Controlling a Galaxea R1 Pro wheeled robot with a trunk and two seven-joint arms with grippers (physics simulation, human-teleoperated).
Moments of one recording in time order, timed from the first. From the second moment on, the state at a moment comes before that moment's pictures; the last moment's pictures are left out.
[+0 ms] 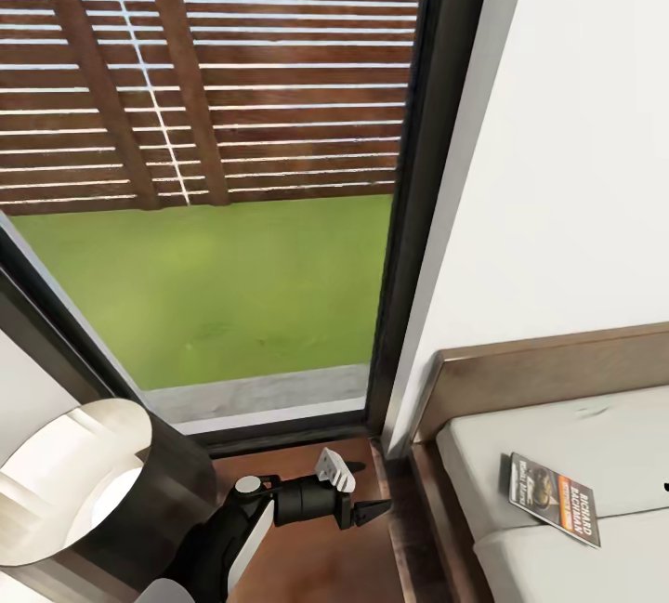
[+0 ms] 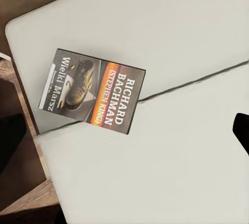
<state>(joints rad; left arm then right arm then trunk) -0.47 -0.12 -0.30 -0.77 0.11 0.10 -0.94 -0.40 -0.69 -0.67 -0.74 0.24 0.56 0.89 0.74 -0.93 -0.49</state>
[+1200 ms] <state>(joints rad) -0.47 -0.12 -0.30 -0.79 0.11 0.10 -0.94 -0.40 -0.69 -0.67 -0.74 0.24 0.56 0.89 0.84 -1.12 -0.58</state>
